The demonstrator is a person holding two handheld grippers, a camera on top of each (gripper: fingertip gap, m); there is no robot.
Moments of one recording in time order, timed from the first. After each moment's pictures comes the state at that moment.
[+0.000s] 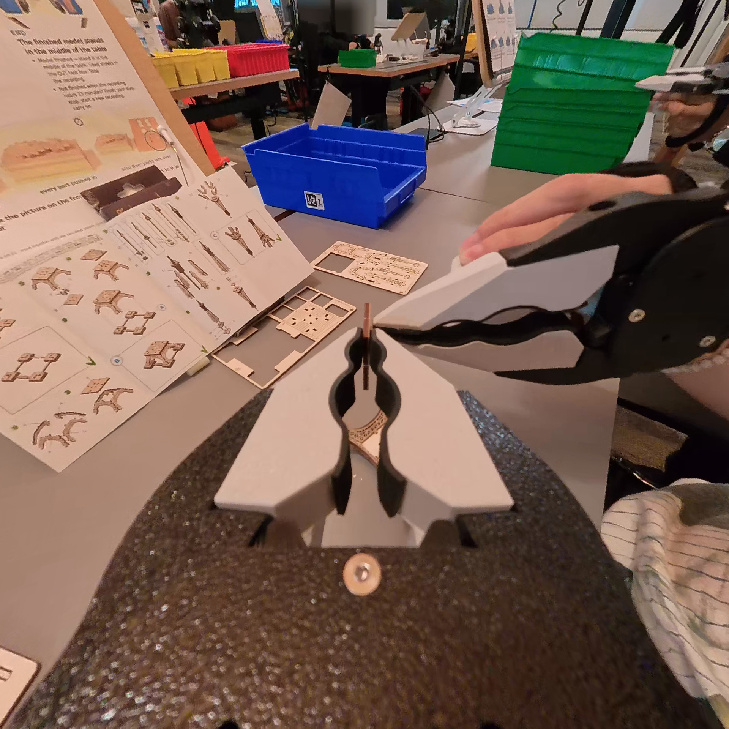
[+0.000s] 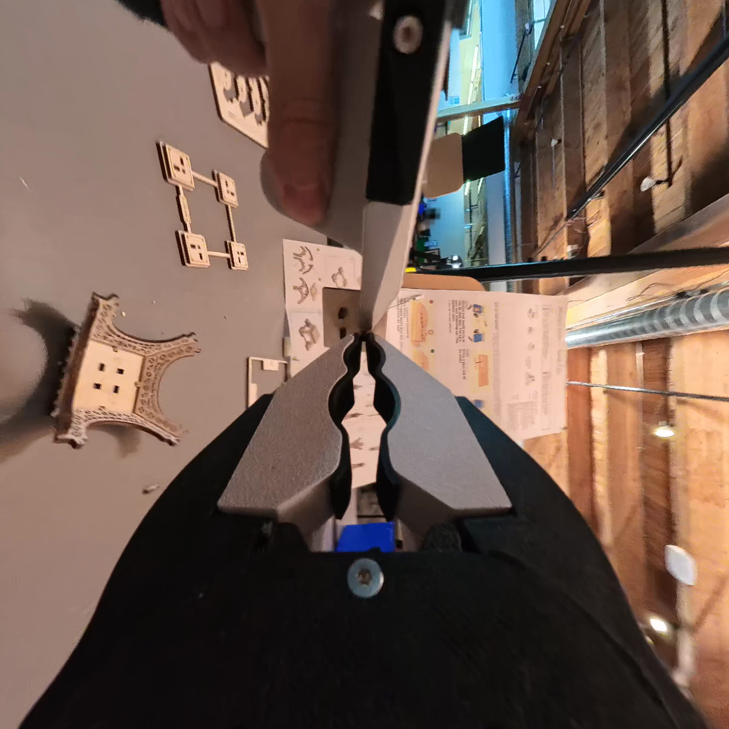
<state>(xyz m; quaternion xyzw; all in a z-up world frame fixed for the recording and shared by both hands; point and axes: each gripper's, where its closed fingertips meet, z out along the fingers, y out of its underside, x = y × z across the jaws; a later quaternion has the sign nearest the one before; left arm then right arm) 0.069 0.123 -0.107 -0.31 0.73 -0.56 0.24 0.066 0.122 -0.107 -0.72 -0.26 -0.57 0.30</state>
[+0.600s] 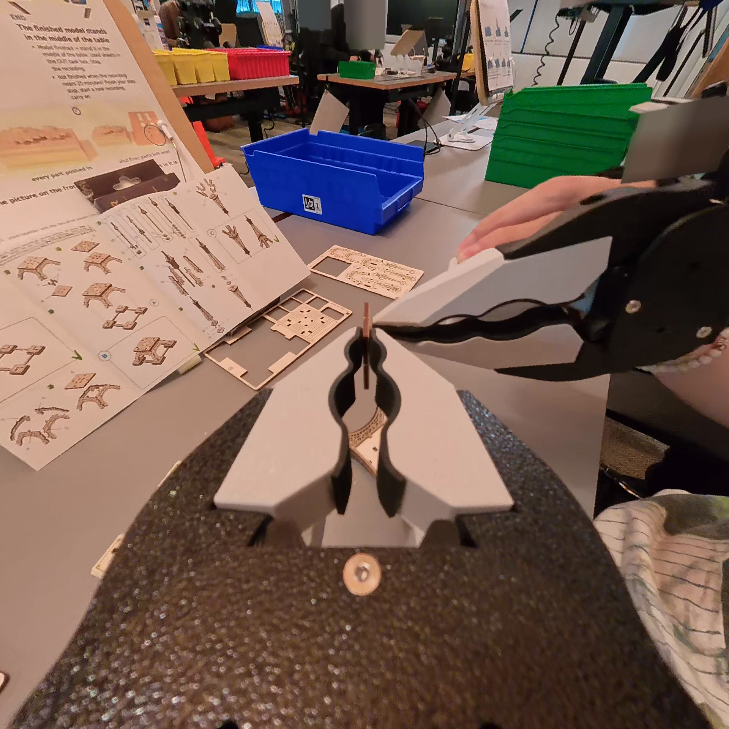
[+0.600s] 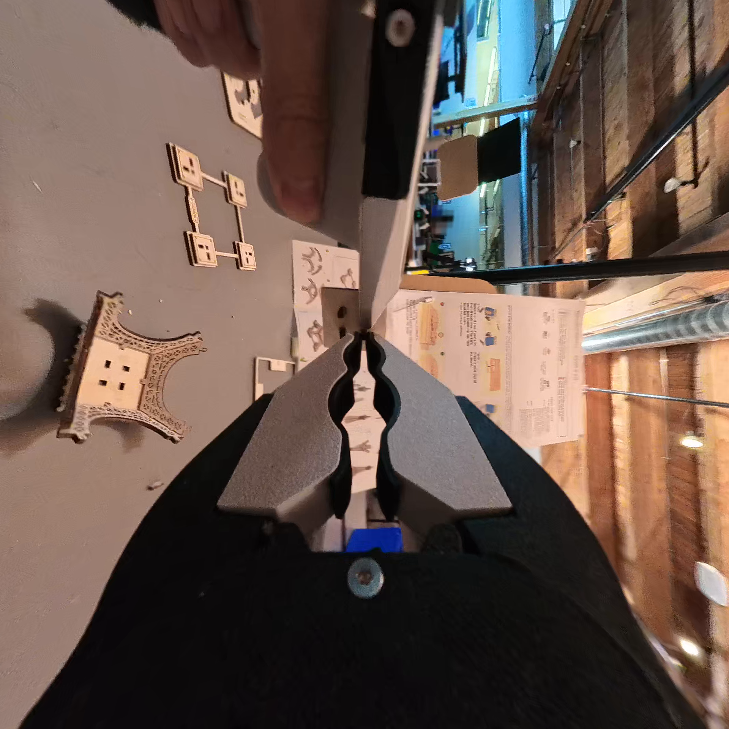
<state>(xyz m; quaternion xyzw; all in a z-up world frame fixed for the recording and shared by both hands) 0.071 0.124 -0.107 -0.32 0.72 -0.57 0.22 0.068 0.122 -0.108 -0.73 -0.26 -0.55 0.30</state>
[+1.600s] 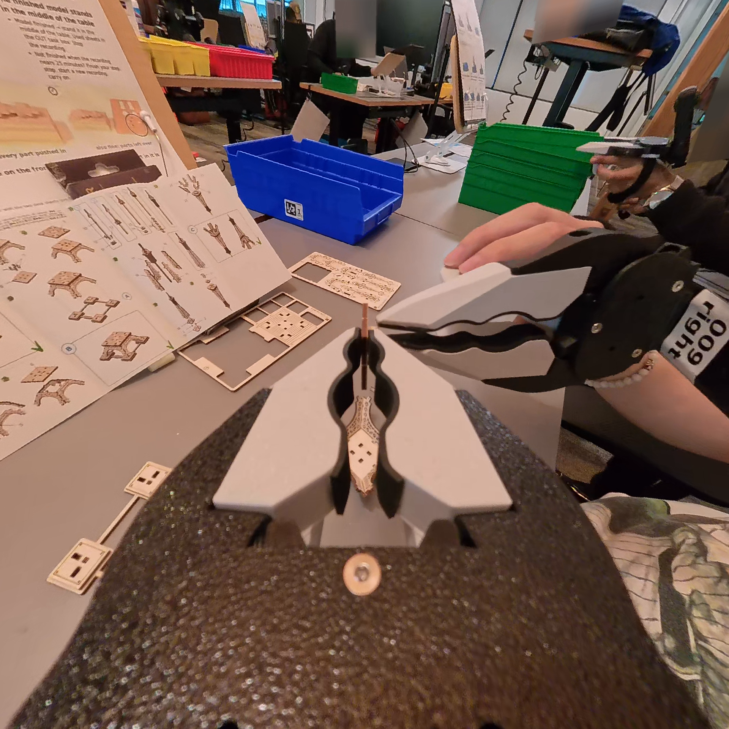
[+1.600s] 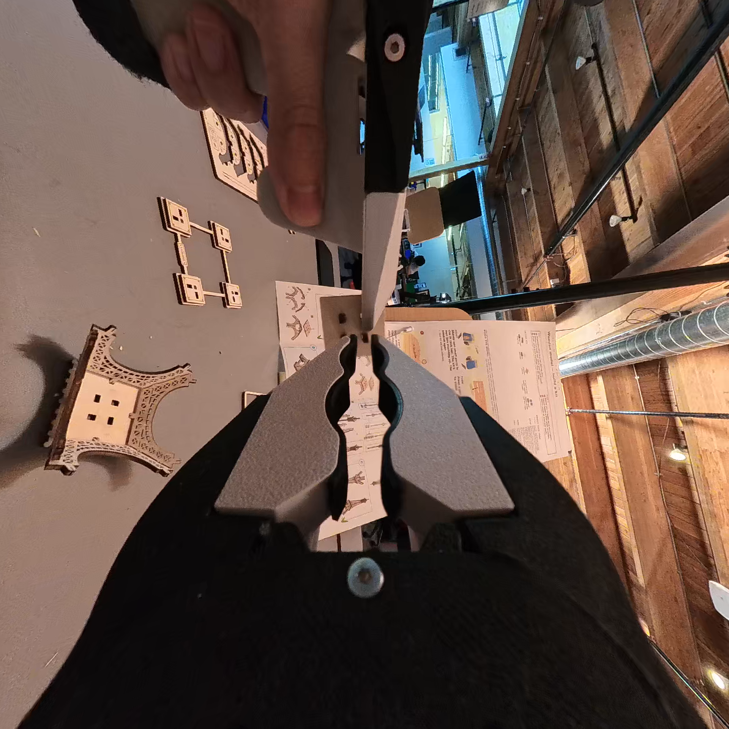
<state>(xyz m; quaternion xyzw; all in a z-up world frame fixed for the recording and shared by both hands) 0.066 0.125 -0.099 -0.33 0.70 -0.60 0.18 0.057 0.124 -0.098 -0.69 -0.27 -0.56 0.37</state>
